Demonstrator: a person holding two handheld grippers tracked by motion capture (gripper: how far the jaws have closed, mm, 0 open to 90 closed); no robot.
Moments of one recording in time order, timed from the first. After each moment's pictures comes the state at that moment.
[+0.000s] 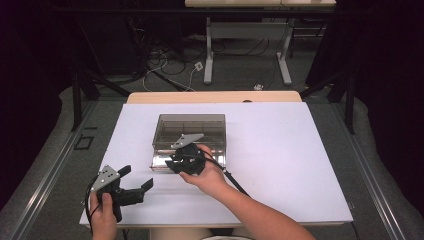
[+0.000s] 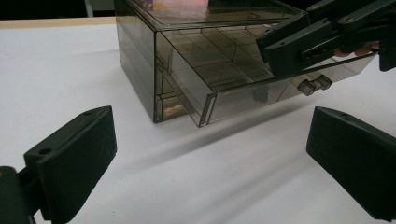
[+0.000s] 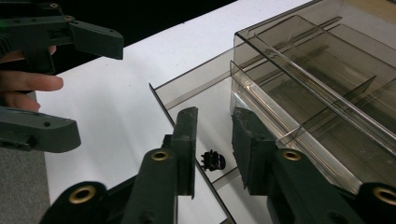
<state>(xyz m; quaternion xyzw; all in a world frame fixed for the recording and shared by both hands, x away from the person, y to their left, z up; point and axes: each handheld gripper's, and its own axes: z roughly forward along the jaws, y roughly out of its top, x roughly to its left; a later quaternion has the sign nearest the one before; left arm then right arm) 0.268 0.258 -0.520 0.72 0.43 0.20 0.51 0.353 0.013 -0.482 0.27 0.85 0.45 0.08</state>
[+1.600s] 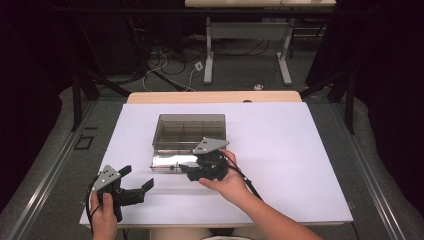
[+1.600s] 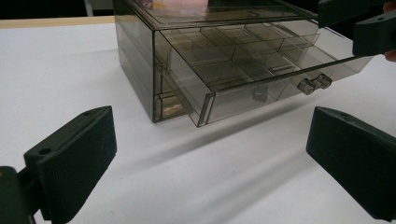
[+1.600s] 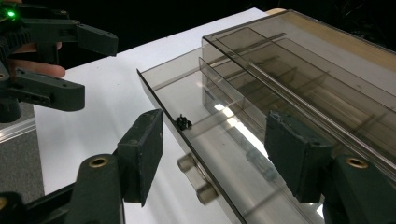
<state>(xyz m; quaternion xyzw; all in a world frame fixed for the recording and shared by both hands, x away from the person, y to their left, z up) 0.268 0.257 -0.520 0.72 0.43 0.20 0.51 0.331 -0.042 -0.473 0.27 0.82 0.49 0.14</state>
